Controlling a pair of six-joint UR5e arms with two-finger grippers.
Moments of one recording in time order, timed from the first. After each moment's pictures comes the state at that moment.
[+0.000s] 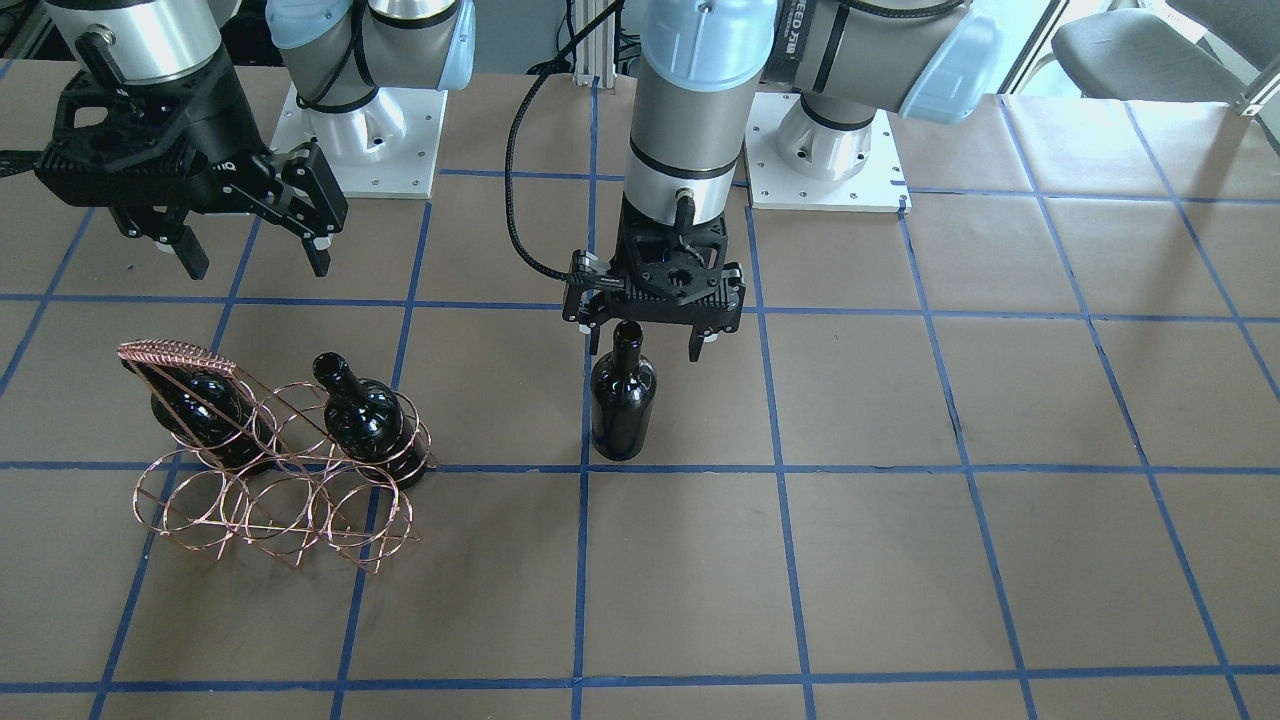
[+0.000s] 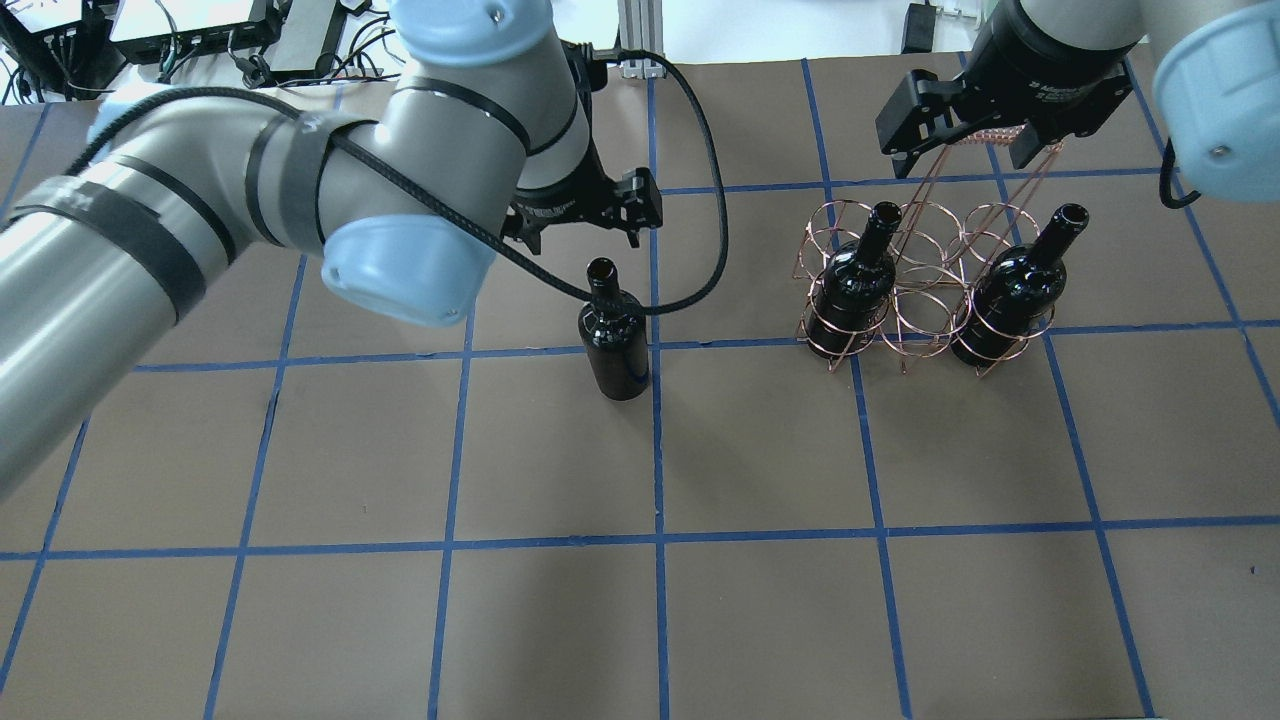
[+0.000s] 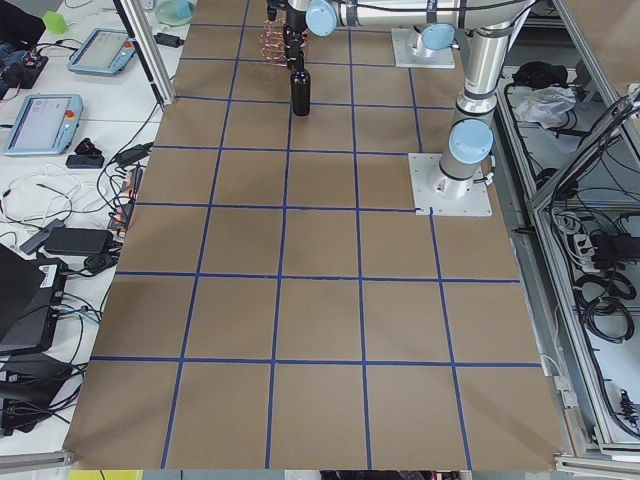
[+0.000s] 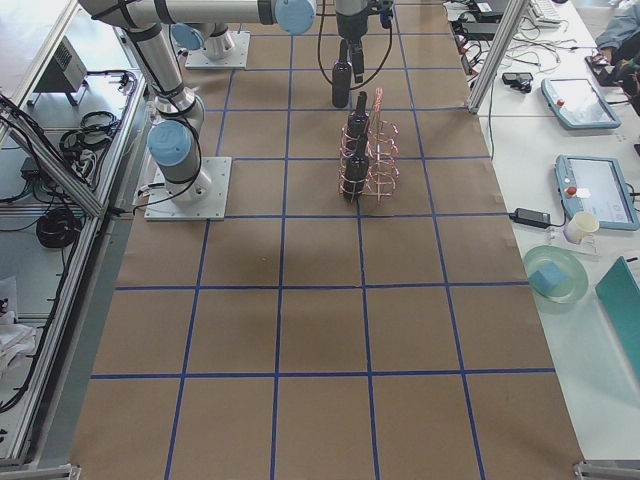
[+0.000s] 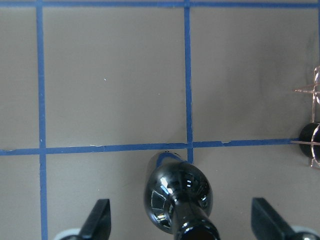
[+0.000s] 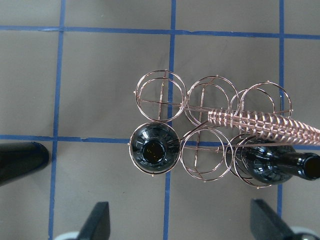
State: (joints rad) left arm -1.87 -1.75 -1.58 -1.17 1.56 -0.31; right arm 1.55 -1.61 1.58 -1.74 -1.54 -0.05
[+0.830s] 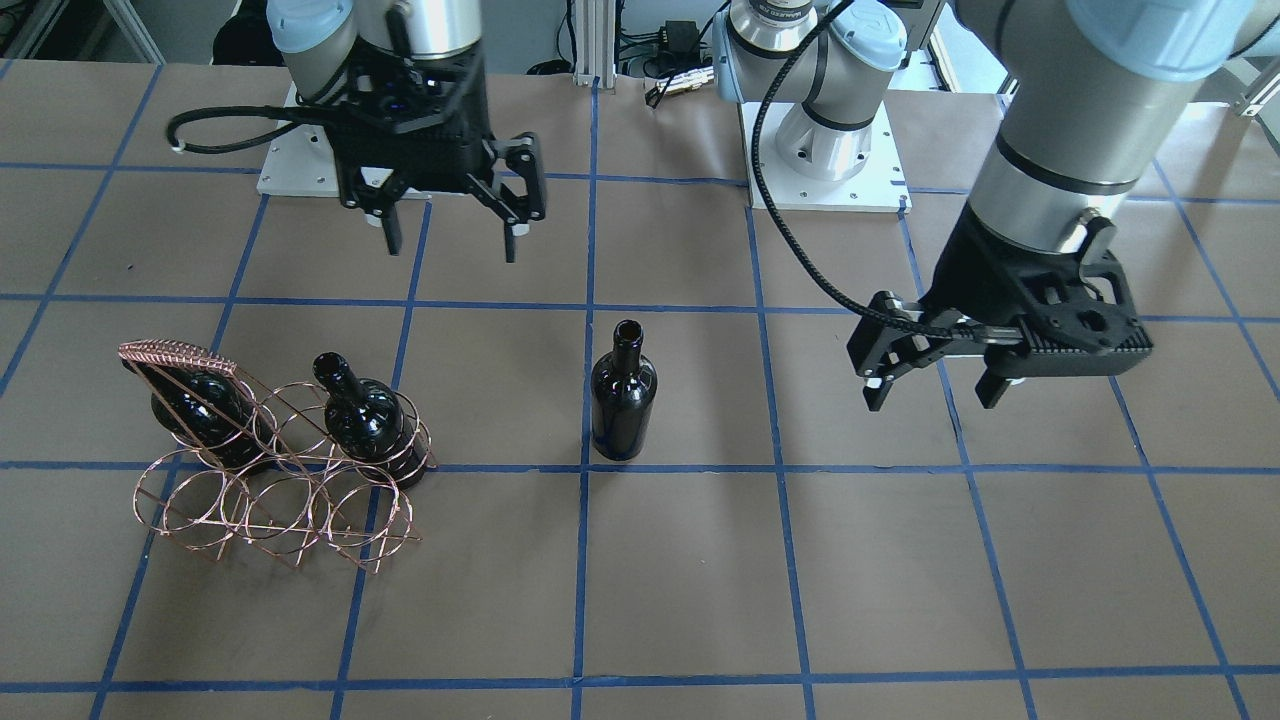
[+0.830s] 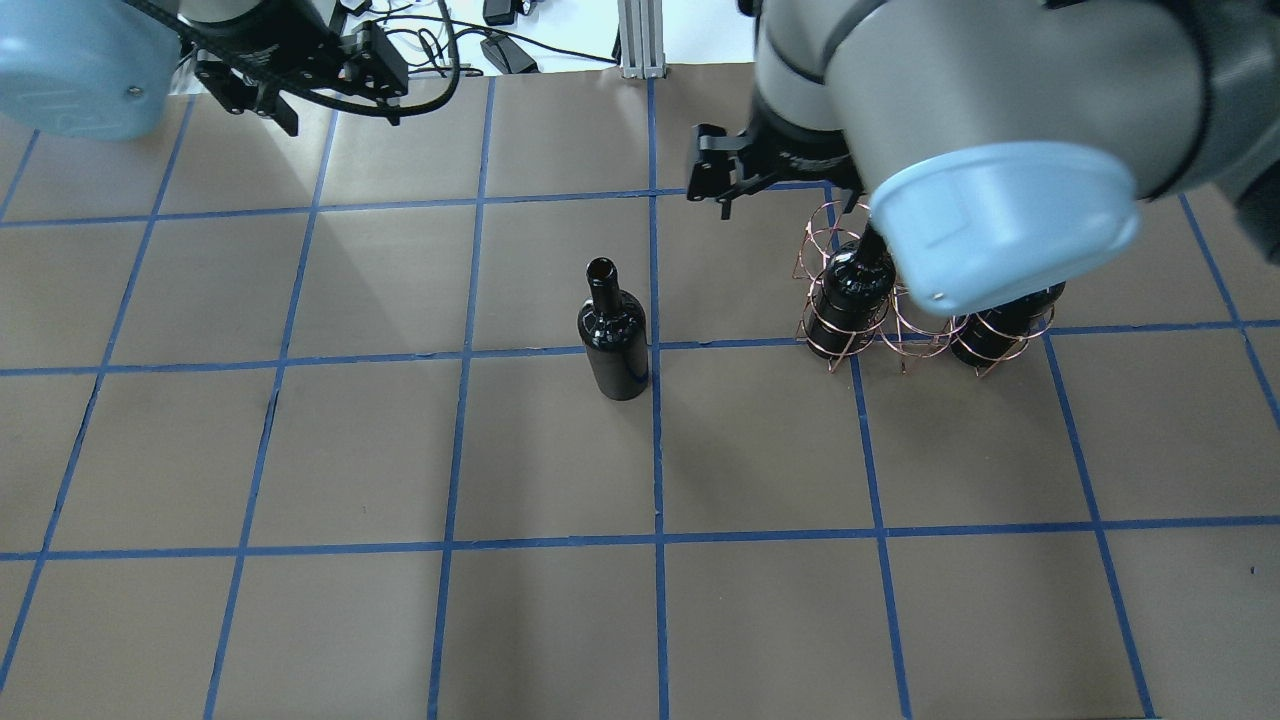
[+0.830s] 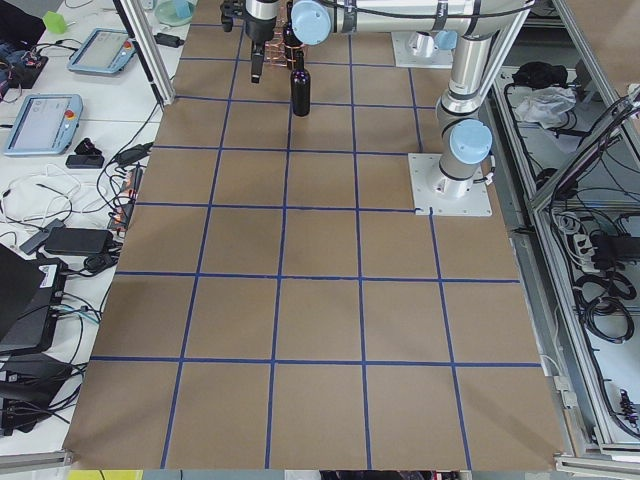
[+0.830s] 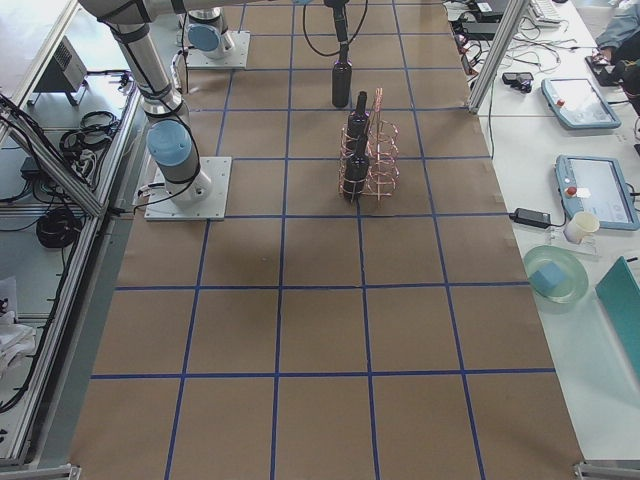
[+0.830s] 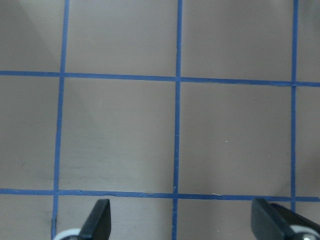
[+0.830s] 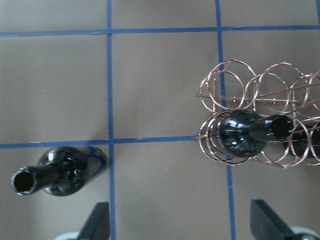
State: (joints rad) left arm -1.51 -1.74 -1.44 -1.32 1.56 0.02; right arm 1.91 -1.52 1.57 -1.84 -1.68 0.37
